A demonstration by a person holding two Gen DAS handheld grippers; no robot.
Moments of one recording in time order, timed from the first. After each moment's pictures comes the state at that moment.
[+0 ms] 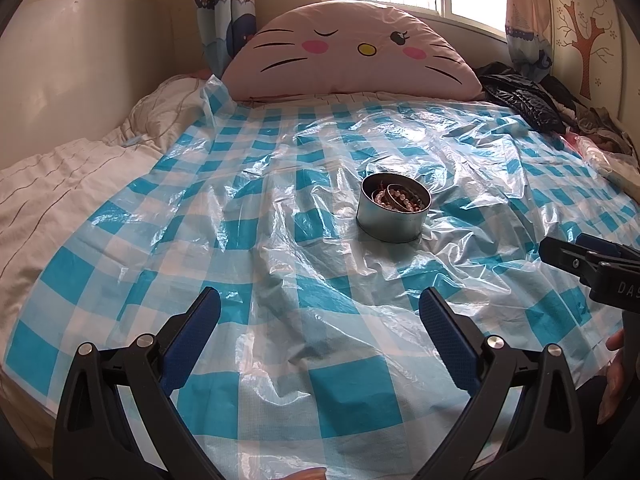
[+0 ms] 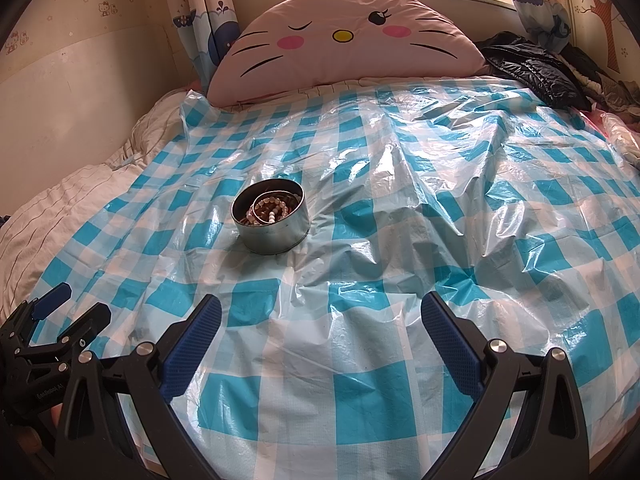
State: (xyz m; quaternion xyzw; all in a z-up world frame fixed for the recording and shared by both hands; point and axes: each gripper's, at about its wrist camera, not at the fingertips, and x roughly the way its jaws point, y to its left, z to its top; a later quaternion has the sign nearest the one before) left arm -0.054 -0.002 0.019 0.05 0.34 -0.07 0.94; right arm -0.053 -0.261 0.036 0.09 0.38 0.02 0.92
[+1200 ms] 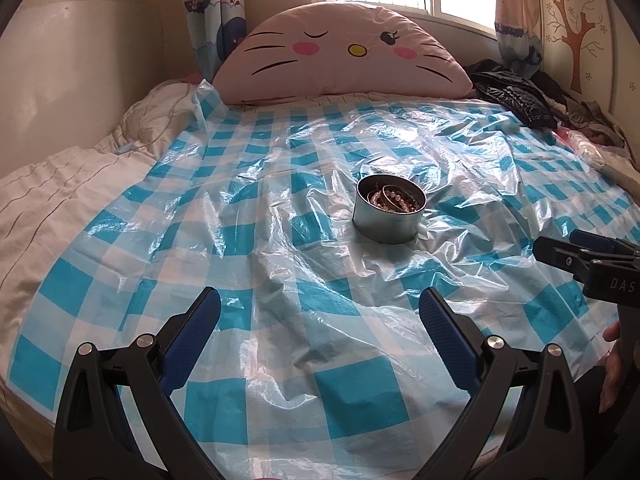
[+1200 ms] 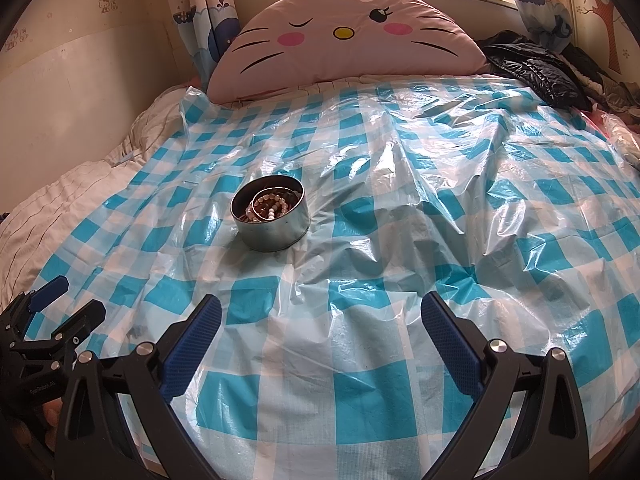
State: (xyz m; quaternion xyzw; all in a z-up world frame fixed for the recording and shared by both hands) left arm -0.056 0.004 0.023 0.05 0.33 -0.09 0.94; right arm -0.053 -0.261 0.036 0.09 0.38 0.01 0.92
